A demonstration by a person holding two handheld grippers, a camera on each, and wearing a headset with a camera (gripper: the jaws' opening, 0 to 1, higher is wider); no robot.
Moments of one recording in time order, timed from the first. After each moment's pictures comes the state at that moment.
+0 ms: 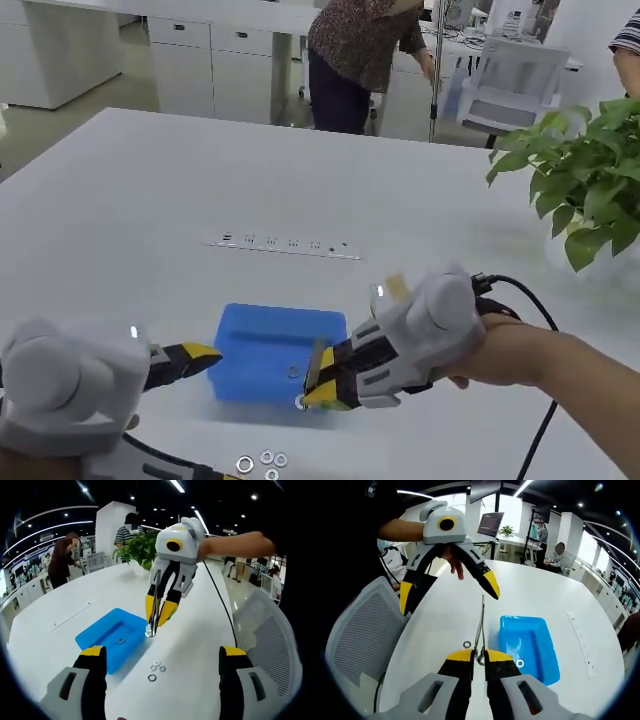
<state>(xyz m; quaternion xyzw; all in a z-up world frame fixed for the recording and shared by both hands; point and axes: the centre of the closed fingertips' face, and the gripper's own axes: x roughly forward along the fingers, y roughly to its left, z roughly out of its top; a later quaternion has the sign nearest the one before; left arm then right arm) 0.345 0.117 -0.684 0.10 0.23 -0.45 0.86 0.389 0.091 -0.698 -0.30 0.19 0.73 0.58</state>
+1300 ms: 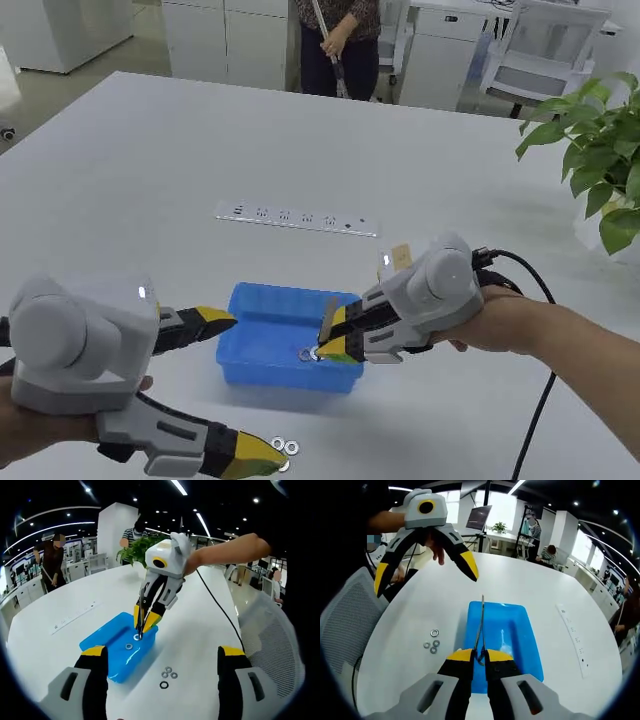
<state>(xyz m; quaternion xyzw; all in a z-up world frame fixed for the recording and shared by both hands) 0.380 0.120 -0.683 0.08 0.22 -0.45 0.86 0.452 0.100 -0.736 -0.31 0.18 0.71 0.60</state>
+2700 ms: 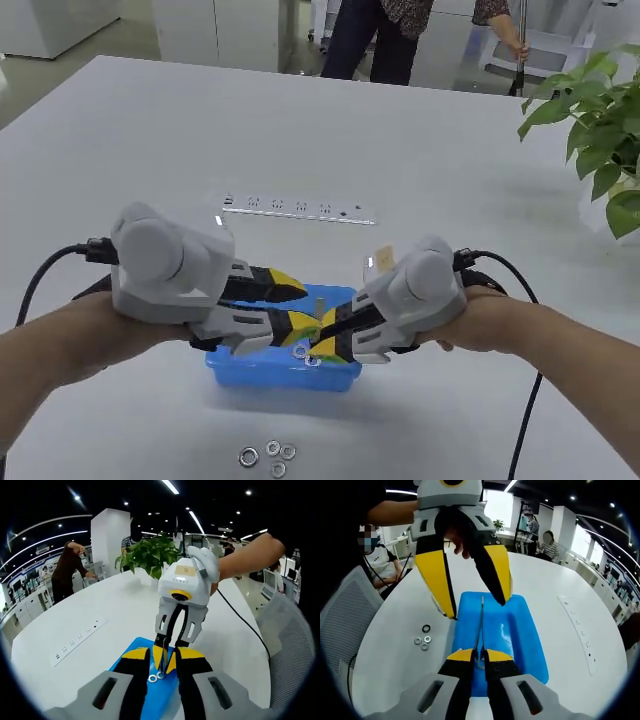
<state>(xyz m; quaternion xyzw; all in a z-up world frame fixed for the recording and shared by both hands) 0.467 0.091 -0.680 0.13 0.19 -0.46 0.86 0.463 0.105 -0.759 -0.30 0.20 0.71 0.60</state>
